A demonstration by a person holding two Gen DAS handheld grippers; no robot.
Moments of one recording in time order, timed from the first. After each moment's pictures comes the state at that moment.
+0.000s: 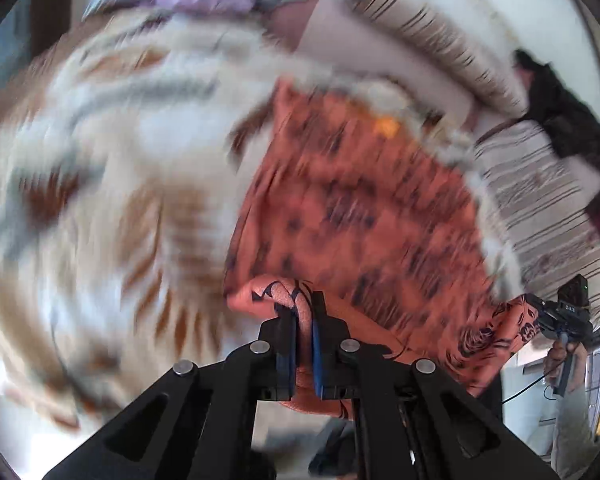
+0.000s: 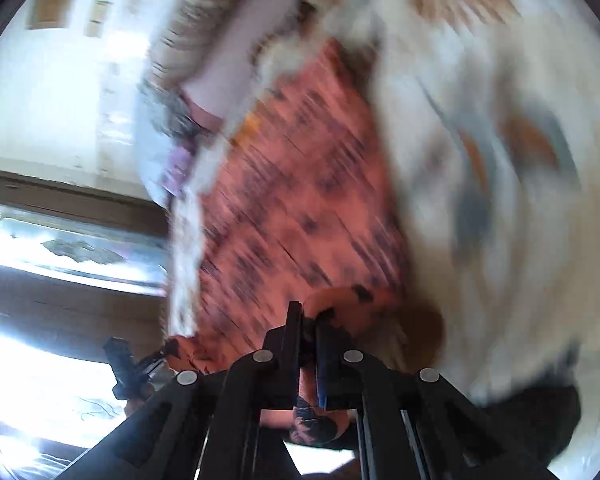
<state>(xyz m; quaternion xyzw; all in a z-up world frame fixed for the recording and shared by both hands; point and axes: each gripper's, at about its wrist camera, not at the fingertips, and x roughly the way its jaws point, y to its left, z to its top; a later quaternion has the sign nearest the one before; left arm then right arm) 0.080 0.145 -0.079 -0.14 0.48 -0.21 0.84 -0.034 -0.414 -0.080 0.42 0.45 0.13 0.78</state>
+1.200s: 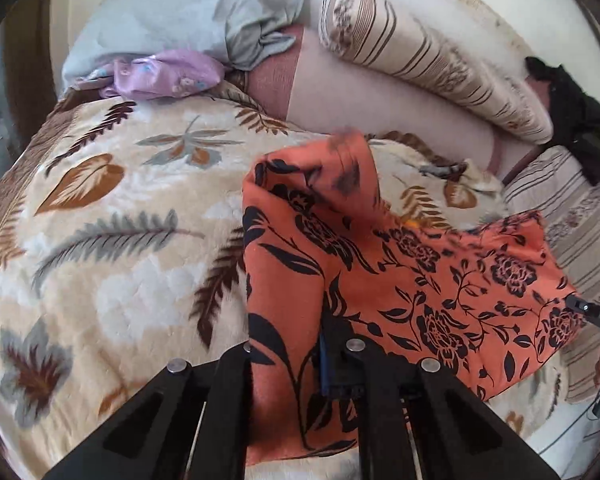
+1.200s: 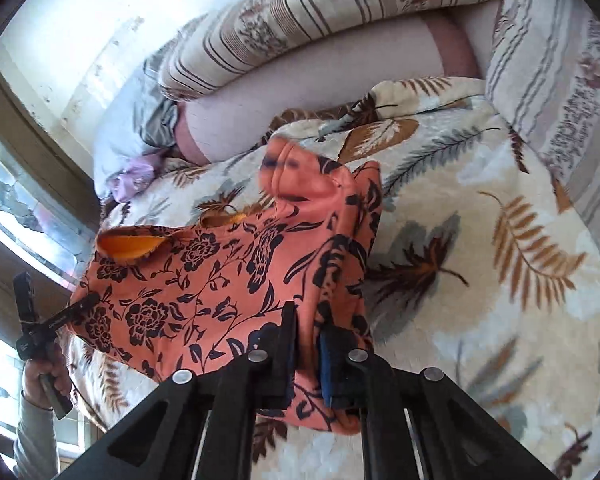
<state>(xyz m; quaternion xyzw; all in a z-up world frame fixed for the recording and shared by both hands) 0.179 0.084 -0.061 -0.09 0.44 -0.16 0.88 0.090 -0.366 -0.010 0.19 0.45 0.04 0.87</state>
